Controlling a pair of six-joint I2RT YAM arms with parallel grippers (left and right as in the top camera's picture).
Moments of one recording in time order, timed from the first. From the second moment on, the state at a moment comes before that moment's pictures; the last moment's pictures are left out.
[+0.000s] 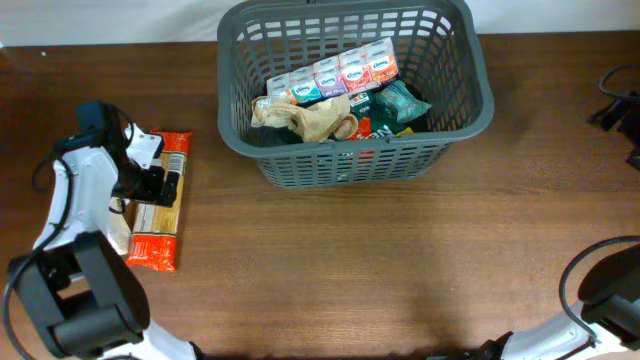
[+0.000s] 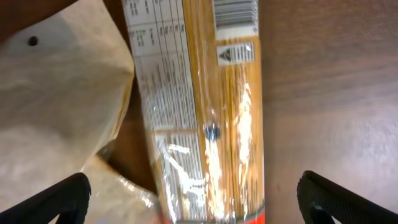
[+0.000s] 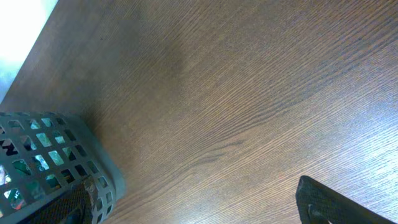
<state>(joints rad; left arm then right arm) 0.31 1.81 1.34 -0.94 -0.03 0.46 -0.67 1.89 1.89 -1.24 -0.36 0.13</state>
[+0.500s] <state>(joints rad) 0.31 1.99 1.34 -0.89 0.00 0.40 -0.67 1.89 1.89 -1.24 -0.36 0.13</state>
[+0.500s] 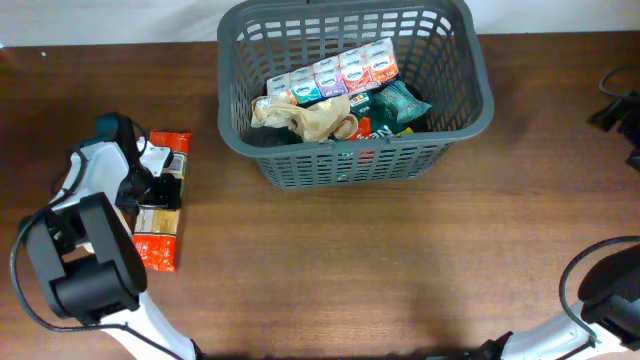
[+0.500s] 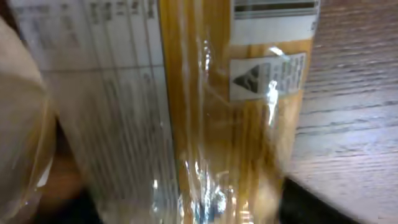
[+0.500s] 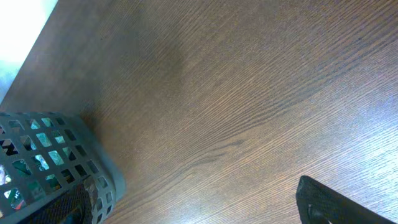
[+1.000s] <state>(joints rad) 0.31 2.03 1.47 -1.03 0.00 0.39 -0.67 1.89 1.89 -1.24 -0.36 0.13</state>
